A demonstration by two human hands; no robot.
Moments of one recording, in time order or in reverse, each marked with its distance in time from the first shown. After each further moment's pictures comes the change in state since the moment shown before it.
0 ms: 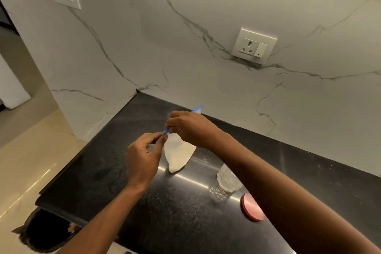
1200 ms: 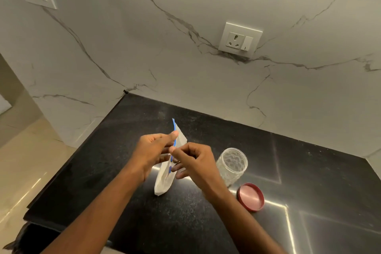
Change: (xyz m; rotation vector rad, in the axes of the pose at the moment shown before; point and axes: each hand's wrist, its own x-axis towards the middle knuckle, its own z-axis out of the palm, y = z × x) left_hand 0.030 0.027 0.018 -0.352 -0.495 -0.613; right_hand -0.096 -0.061 0.045 1.279 0.448 0.657
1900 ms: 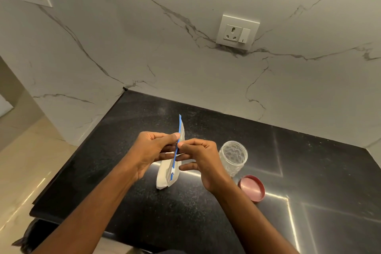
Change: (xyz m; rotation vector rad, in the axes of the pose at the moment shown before) left_hand -0.017 0.007 -0.007 0.072 -0.101 -0.006; right_hand 0.003 0.007 -0.008 0.243 0.024 0.188
